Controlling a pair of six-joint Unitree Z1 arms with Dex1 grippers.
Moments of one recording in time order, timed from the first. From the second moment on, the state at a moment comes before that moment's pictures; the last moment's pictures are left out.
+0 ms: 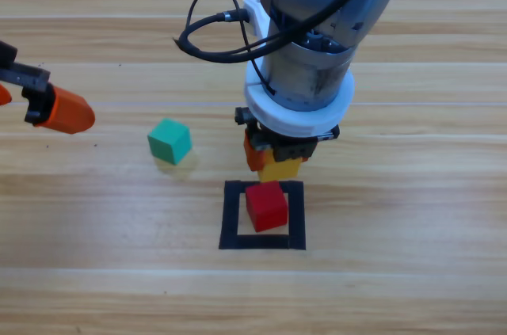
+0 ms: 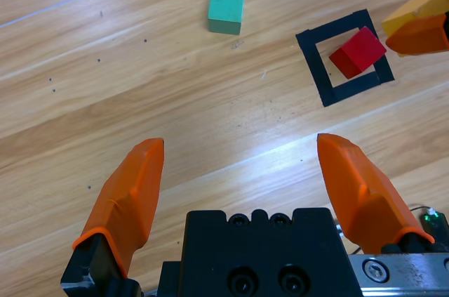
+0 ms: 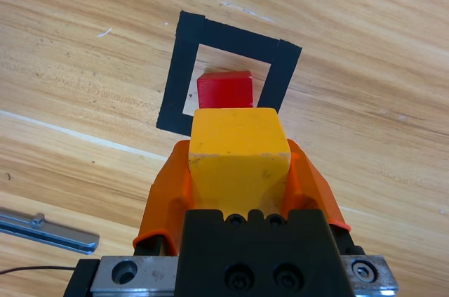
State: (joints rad) arm 0 -0.99 1.31 -1.11 0.70 0.35 -0.53; arm 1 1.05 2.25 -2.00 1.10 -0.12 0.75
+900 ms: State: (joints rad) arm 0 -0.97 1.34 -1.10 0.69 0.34 -0.53; arm 1 1.06 2.33 -2.01 1.11 -0.06 0.68
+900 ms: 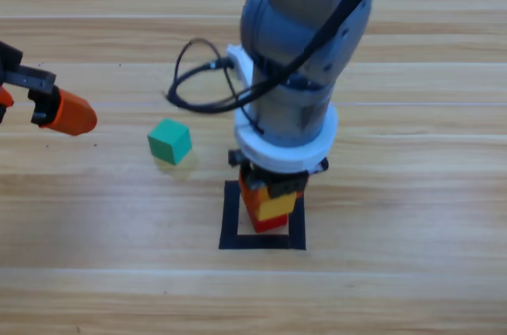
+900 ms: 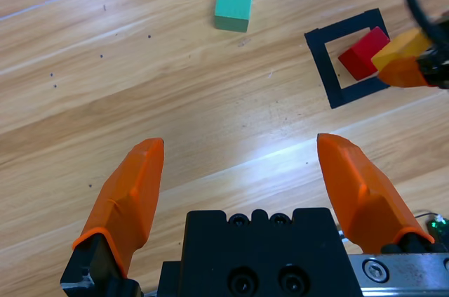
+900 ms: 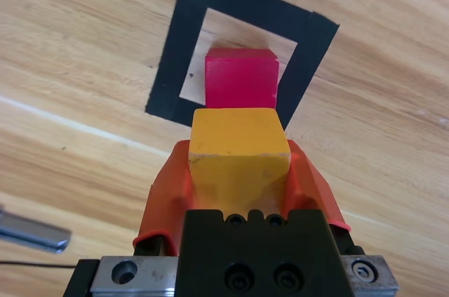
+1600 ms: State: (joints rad) arm 0 -0.96 1.35 -1.09 0.68 0.34 -0.53; arm 1 1.06 2.35 -2.02 1.11 -0.08 0.68
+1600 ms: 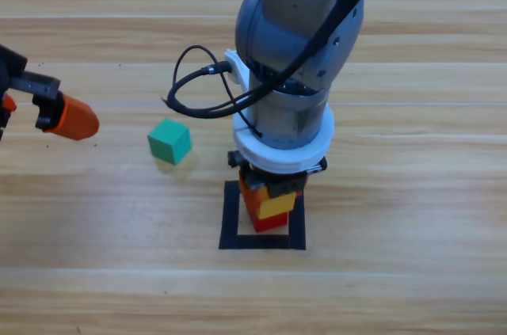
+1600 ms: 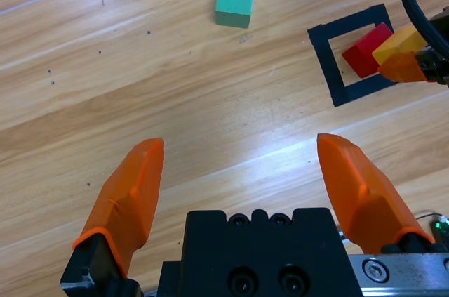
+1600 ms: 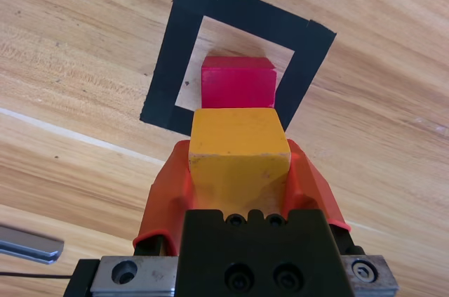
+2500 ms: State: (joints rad) arm 0 -0.95 1.35 -1.09 0.67 0.34 -0.53; arm 1 1.06 2.37 -2.04 1.11 -0.09 0.64
